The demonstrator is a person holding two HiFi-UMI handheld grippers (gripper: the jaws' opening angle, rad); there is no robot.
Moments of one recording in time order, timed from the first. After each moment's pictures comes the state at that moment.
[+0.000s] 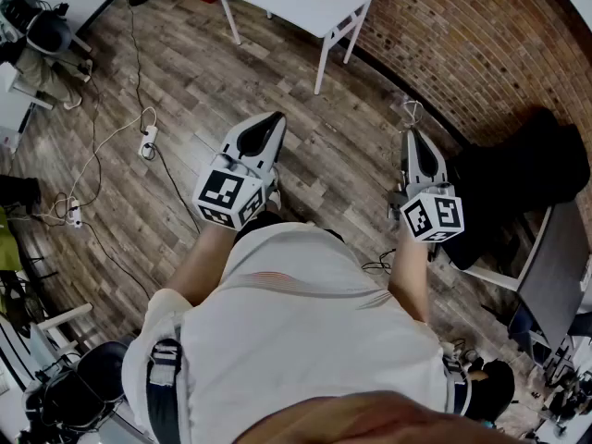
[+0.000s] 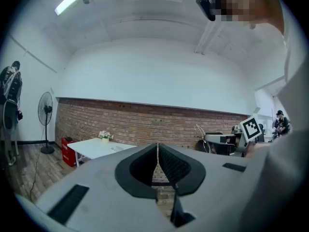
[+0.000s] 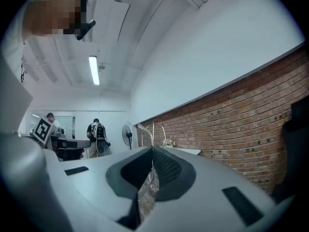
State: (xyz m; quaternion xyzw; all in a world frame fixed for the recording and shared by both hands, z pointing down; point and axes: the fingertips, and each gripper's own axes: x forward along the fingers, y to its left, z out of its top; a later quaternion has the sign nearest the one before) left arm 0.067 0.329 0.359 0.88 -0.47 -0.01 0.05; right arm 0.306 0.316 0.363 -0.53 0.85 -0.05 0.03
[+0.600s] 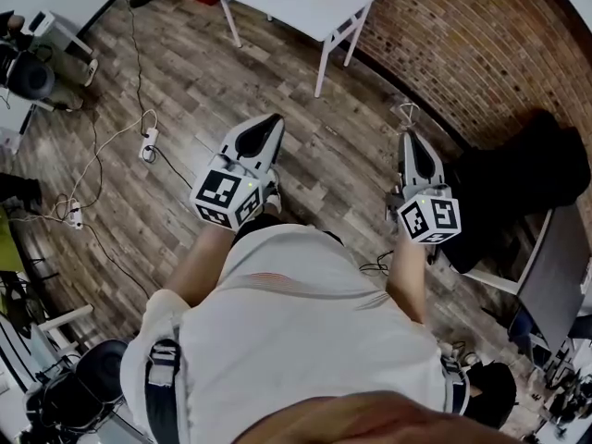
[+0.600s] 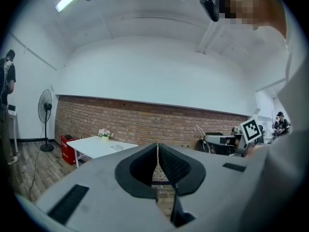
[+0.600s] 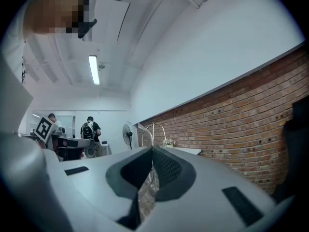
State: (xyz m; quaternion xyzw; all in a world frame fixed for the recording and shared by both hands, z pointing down) left arm 0.065 0.317 0.361 0.88 -0.47 0.00 0.06; right arm 0.303 0.307 0.366 -0.53 0.85 -0.06 0.02
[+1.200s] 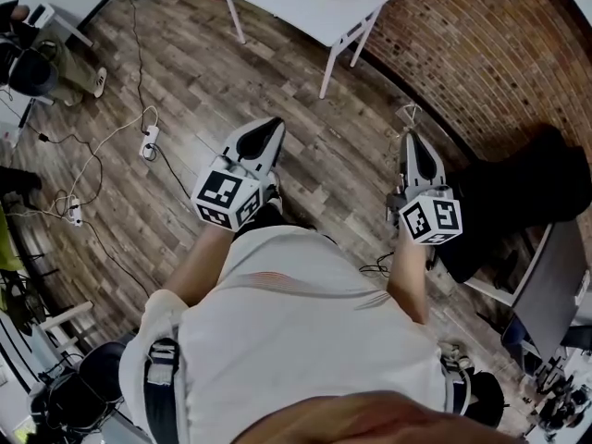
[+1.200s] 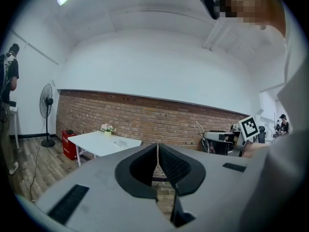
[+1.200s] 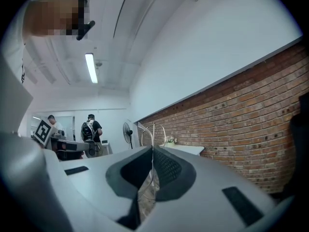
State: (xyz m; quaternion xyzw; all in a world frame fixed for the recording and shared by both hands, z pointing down) left arm 0.038 0.263 0.380 0.88 -0.47 0.01 0.09; right arm 0.279 0.245 0.376 -0.52 0.85 -0.08 0.01
